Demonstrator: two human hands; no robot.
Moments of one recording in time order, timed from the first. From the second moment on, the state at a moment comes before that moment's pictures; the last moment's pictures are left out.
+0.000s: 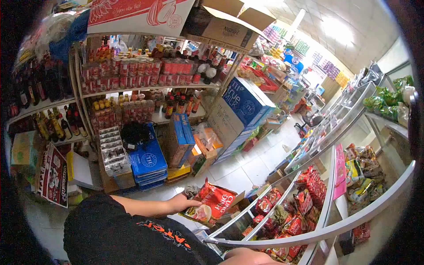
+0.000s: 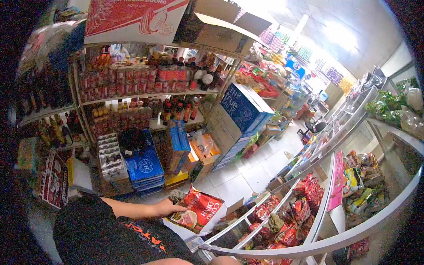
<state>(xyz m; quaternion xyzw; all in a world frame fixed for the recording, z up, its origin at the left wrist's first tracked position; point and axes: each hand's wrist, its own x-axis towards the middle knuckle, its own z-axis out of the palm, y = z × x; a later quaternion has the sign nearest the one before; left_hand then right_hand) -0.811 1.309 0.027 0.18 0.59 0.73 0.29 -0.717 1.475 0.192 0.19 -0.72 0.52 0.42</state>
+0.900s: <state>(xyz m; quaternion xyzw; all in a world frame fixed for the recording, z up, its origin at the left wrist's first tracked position) -0.813 1.311 0.017 0.16 0.68 0.67 0.26 -0.716 1.476 0.185 0.20 -0.72 0.53 0.38</state>
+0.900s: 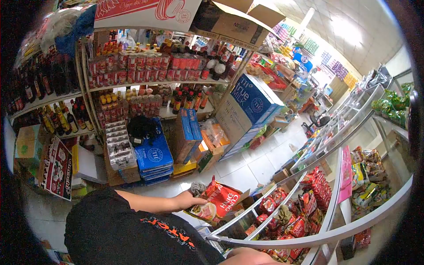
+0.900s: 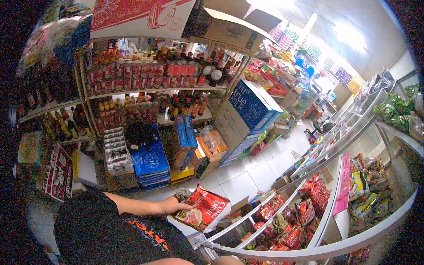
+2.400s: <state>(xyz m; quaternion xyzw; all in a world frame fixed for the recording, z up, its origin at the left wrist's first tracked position) -0.819 1.324 0.077 0.16 0.68 0.65 0.30 -0.683 1.504 0.184 0.13 -0.83 0.38 0.39</state>
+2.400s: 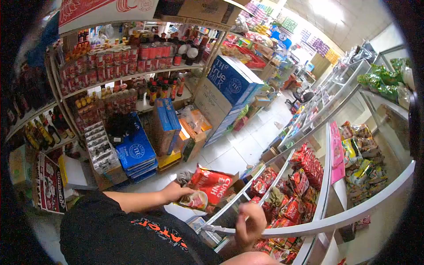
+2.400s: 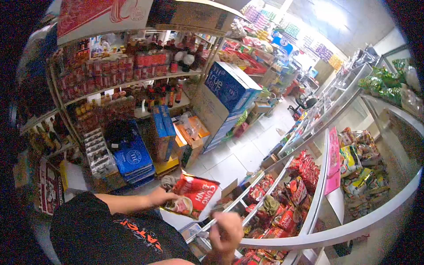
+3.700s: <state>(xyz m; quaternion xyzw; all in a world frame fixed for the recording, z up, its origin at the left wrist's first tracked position) -0.842 1.350 0.035 0.26 0.64 0.69 0.20 -0.763 1.503 0.050 0.02 -0.88 0.37 0.30</state>
